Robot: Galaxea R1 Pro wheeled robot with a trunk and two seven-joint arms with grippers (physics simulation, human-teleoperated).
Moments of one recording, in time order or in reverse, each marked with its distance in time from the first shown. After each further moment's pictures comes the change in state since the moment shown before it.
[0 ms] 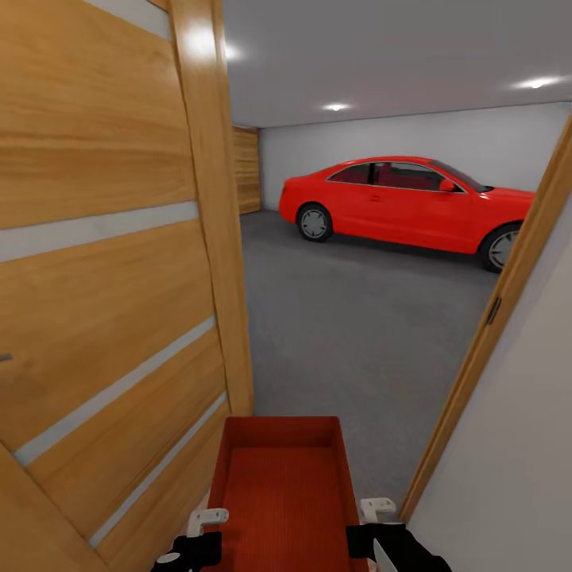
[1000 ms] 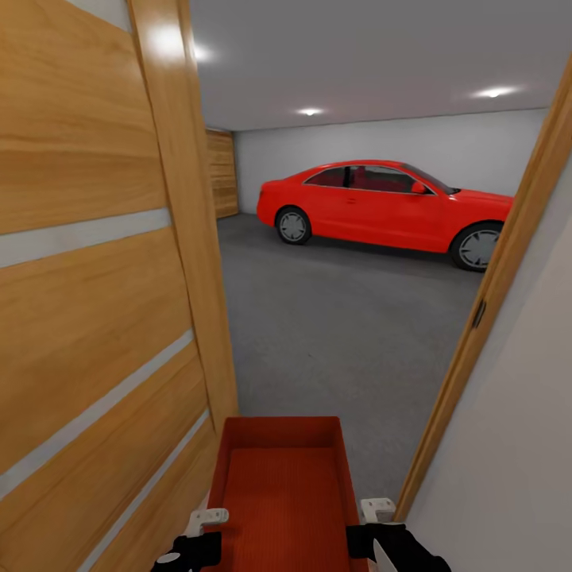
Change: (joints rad) left arm 0.000 0.000 0.001 0.000 -0.002 0.001 0.000; right arm 0.001 0.000 0.000 0.000 -0.001 -0.001 0.000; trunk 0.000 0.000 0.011
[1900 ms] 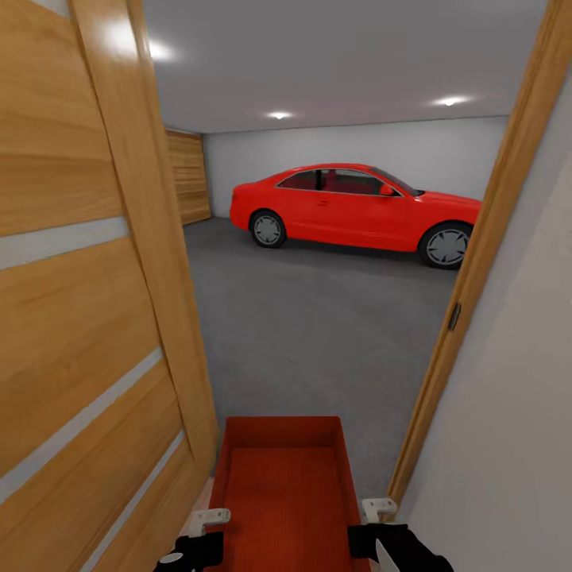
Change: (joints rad) left arm 0.000 -0.009 0.000 0.001 -0.002 -0.001 0.012; right arm 0.000 -0.008 0.000 0.000 0.003 0.000 0.011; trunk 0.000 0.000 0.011
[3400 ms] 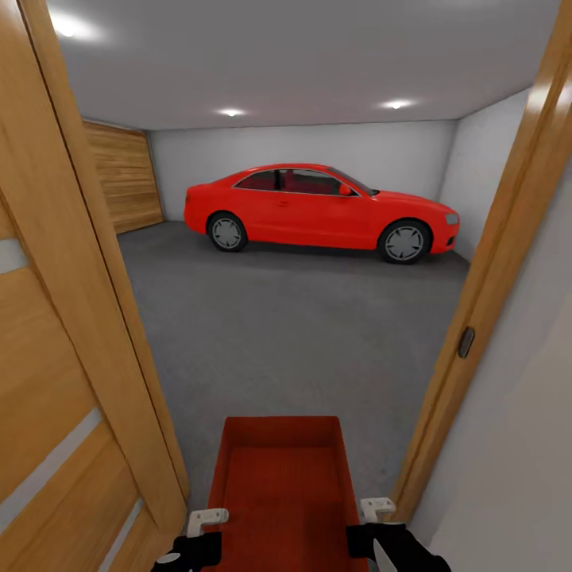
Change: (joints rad) left arm 0.000 0.008 0.003 0.001 0.000 -0.003 -0.012; right arm 0.000 0.008 0.000 -0.001 -0.001 0.000 -0.010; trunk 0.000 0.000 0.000
